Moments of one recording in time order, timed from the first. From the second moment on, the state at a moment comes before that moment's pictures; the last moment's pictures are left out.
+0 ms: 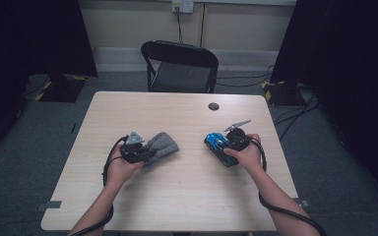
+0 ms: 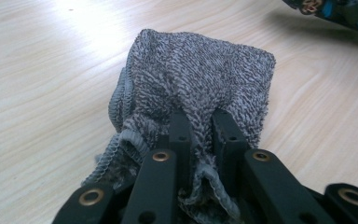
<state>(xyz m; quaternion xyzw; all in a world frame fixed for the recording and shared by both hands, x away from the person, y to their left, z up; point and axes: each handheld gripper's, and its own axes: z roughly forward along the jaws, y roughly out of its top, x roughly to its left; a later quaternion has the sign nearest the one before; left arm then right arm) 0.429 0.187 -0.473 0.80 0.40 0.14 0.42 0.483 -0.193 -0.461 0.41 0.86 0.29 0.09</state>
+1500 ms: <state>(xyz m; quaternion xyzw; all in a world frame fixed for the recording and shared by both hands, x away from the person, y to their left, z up) 0.449 0.187 -0.489 0.81 0.41 0.14 0.40 0.485 -0.194 -0.482 0.39 0.87 0.28 0.11</state>
